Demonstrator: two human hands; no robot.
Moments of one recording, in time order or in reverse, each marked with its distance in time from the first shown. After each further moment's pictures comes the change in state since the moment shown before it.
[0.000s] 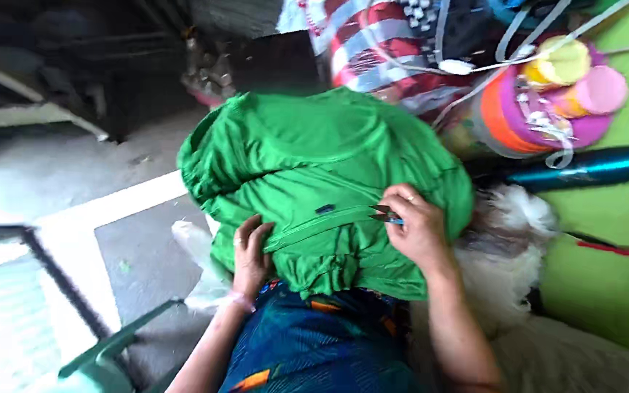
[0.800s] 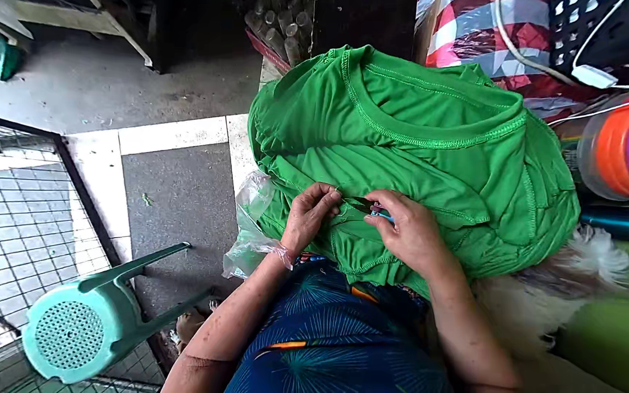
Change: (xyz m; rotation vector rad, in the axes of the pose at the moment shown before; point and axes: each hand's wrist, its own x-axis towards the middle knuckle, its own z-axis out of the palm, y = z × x) left_hand 0.030 0.018 -0.007 -1.008 -0.029 -0.416; right_hand 0.032 -0.087 0.054 0.181 -0.404 -0.005
